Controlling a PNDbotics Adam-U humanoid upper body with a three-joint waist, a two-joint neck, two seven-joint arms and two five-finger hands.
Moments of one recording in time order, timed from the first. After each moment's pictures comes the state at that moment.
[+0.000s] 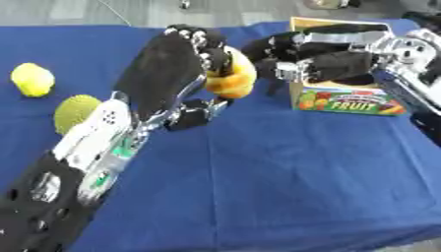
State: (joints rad) left arm -0.84 0.16 -0.61 -1.58 -1.09 -0.10 0.15; right arm -0.55 -0.86 0.33 -1.98 -0.42 0.45 0.45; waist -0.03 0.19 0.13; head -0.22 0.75
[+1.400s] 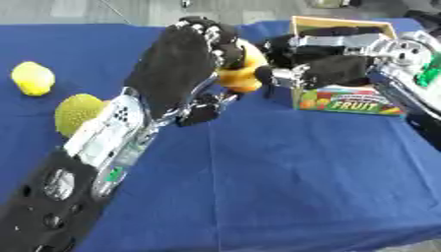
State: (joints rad) left arm -0.86 0.11 -0.60 -1.57 -1.17 -0.12 0.17; right arm -0.56 -0.84 0.34 -1.98 -0.38 0.46 0.47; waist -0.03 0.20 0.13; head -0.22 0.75
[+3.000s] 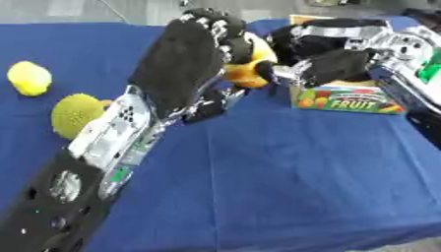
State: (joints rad) left arm -0.86 0.07 -0.59 -1.58 -1.23 -0.09 0.20; right arm -0.56 -0.84 0.32 -1.98 -0.46 0.47 0.39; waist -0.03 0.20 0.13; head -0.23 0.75
